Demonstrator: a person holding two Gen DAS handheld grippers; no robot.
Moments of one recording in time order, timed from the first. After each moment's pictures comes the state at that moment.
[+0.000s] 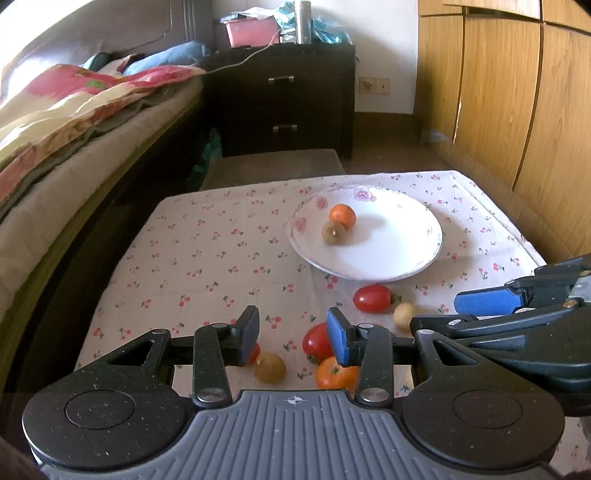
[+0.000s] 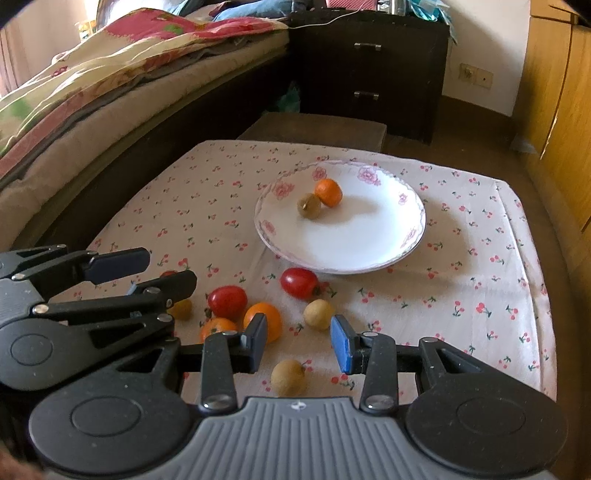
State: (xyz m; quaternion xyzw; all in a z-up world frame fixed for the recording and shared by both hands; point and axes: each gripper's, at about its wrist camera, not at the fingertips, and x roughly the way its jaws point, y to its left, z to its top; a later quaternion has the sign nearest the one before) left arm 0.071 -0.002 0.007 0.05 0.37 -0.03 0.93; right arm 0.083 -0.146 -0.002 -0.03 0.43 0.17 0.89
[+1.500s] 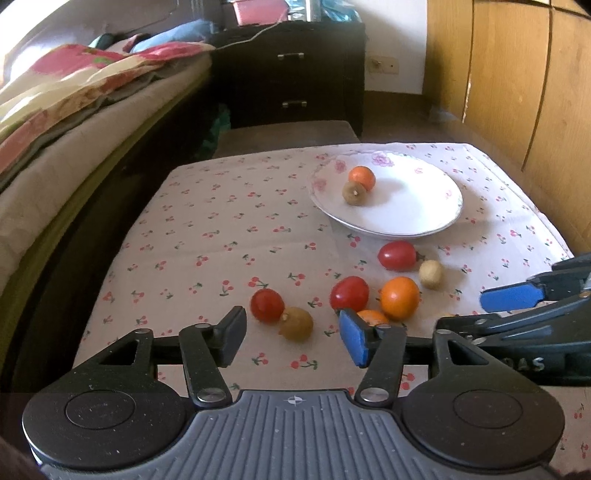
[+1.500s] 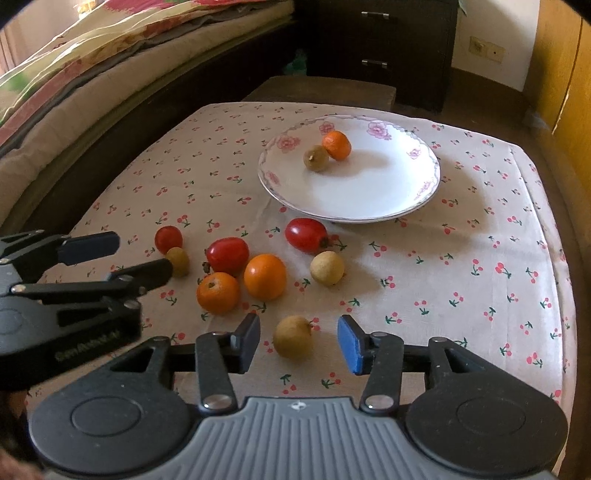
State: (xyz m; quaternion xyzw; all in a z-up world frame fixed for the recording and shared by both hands) left arm 0.061 0.019 -0.013 0.05 0.39 -0.02 0.92; right arm 0.081 -0.146 -0.027 -0.03 0.47 0.18 0.86
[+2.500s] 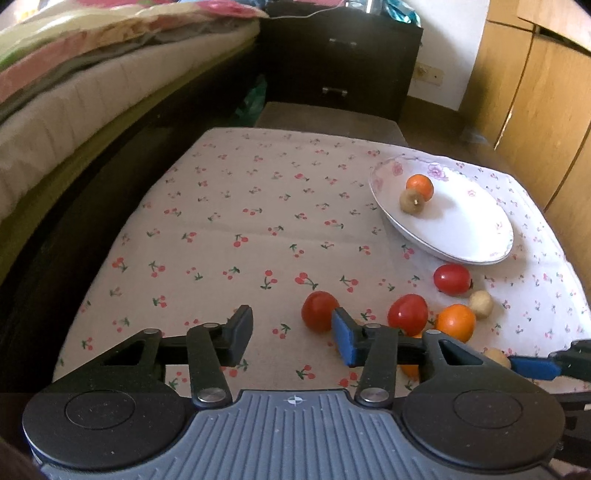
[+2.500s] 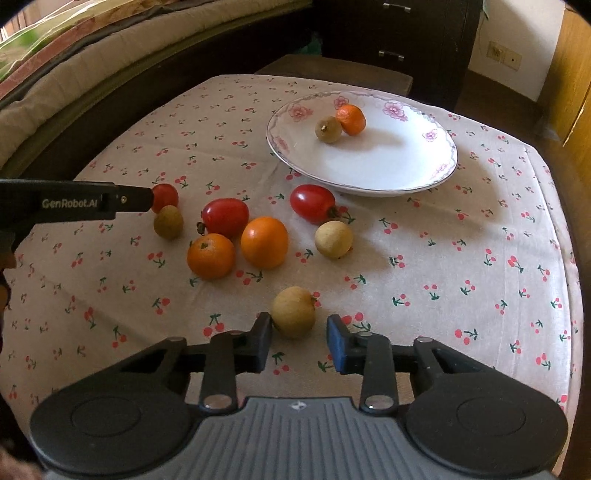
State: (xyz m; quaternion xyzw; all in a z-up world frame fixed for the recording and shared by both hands) left arm 0.089 0.069 -0.027 -0.05 0.42 0.01 0.91; right arm 0.075 -0.139 -0.050 -0.08 0.48 0.19 0.85
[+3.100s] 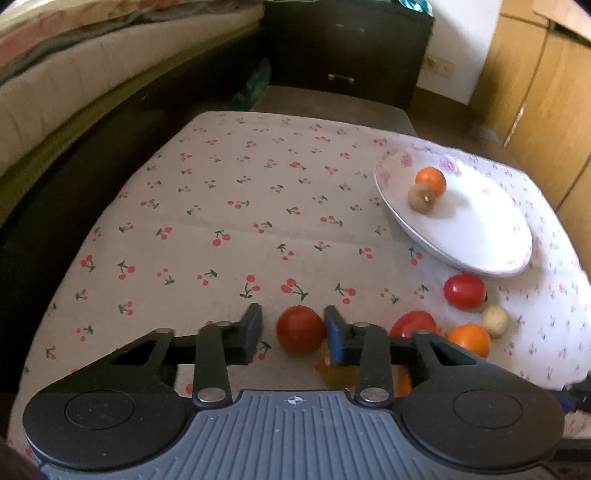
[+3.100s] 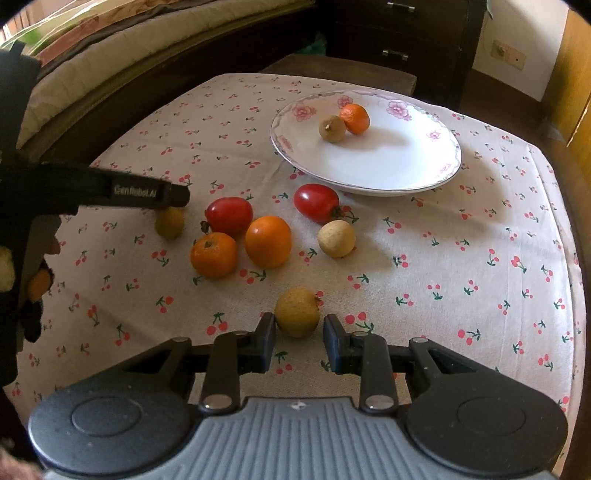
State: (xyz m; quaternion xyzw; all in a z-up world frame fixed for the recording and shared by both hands) left arm 0.118 0.056 -0.047 -0.04 0.44 0.02 0.90; right arm 0.075 -0.138 -0.049 -0.08 0.48 0.20 0.85
